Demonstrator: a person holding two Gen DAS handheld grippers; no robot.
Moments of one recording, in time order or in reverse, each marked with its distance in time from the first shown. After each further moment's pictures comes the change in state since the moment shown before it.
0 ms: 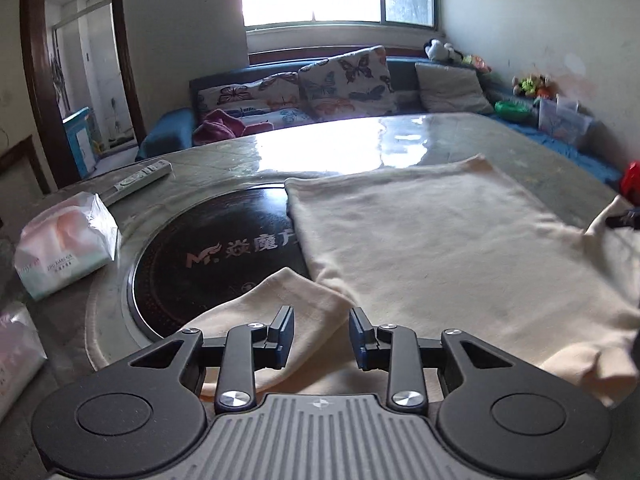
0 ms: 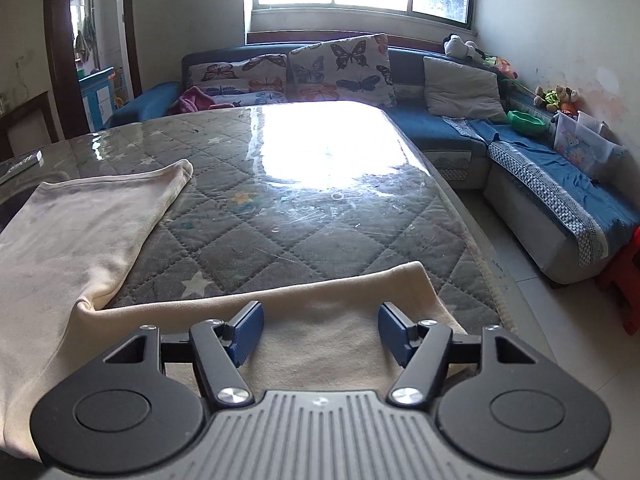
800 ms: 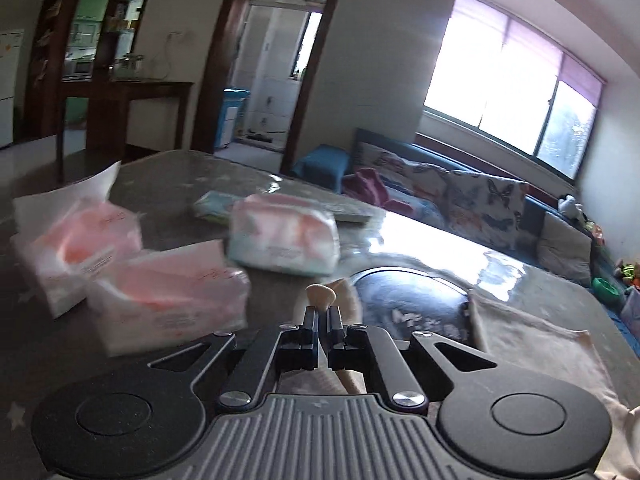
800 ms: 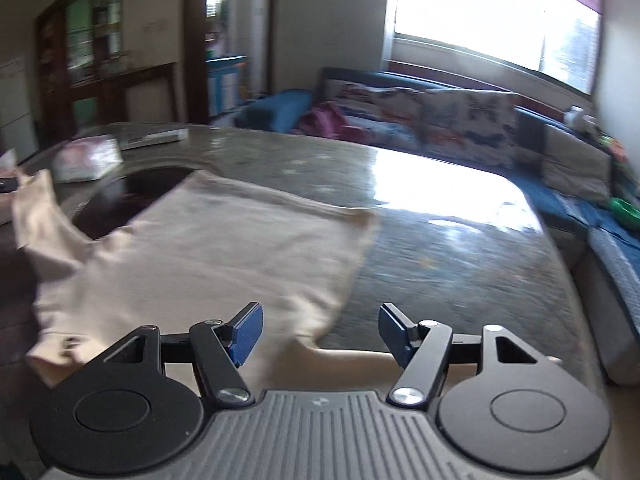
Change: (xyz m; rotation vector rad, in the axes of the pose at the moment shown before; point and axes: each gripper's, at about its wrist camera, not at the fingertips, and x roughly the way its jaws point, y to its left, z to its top) left arm -0.090 0.151 -0.051 -0.562 -0.209 0.251; right arm -0.052 0.111 0.021 -0.310 -0.062 0.310
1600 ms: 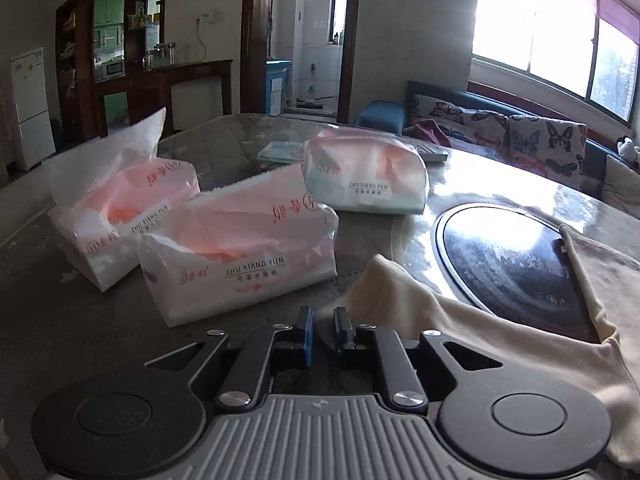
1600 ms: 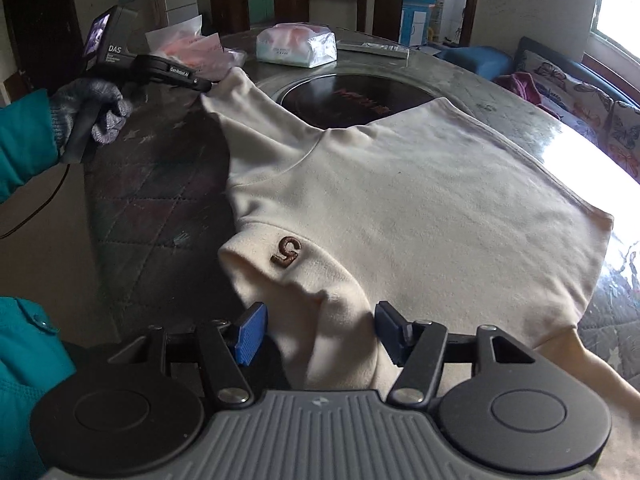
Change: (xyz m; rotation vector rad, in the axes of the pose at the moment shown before) left arm 0.032 0.010 -0.020 0.097 0.099 0.176; right arm 0.008 0.111 -0.023 -0.348 0.216 0.394
